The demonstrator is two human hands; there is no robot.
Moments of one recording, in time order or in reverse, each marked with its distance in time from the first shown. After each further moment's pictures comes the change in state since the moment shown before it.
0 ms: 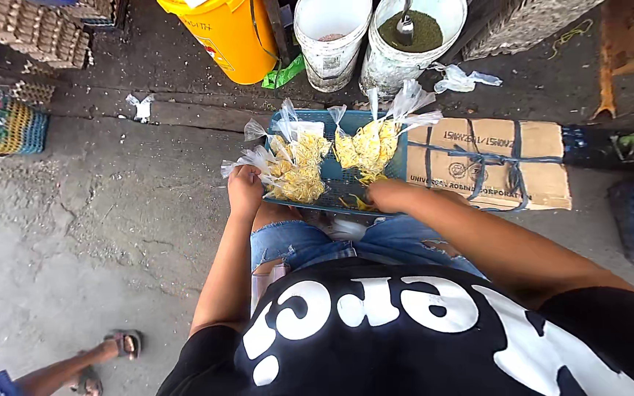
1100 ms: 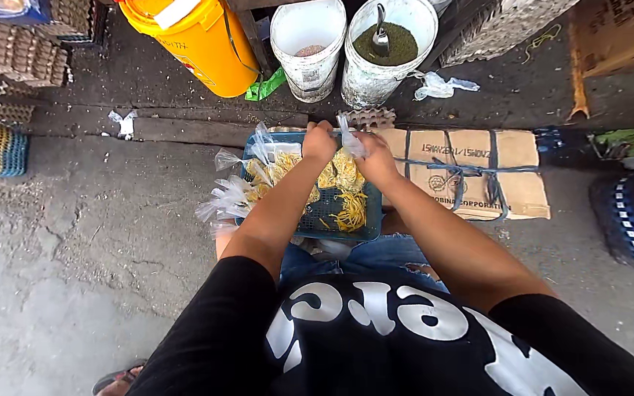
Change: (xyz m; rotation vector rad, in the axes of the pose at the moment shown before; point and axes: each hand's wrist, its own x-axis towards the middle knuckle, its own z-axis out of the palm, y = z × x) left_hand 0.123 0.187 0.159 0.010 -0.441 0.059; right_hand 0.026 0.062 -0.054 0.632 1.067 0.069
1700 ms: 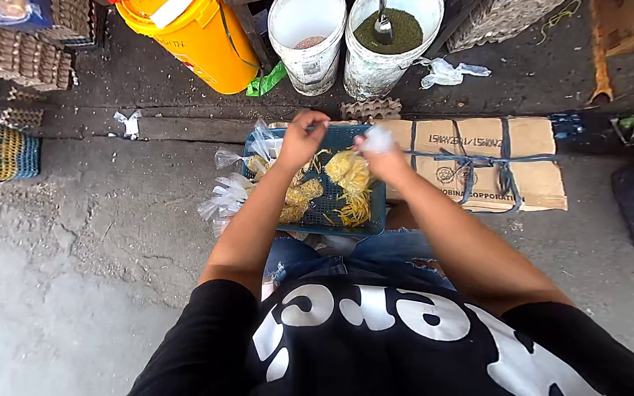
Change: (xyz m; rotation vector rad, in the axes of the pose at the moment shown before) left_hand -0.043 -0.026 -0.049 -0.370 0.065 0.452; right_hand -0.019 -0.021 -0.019 0.274 -0.040 0.006
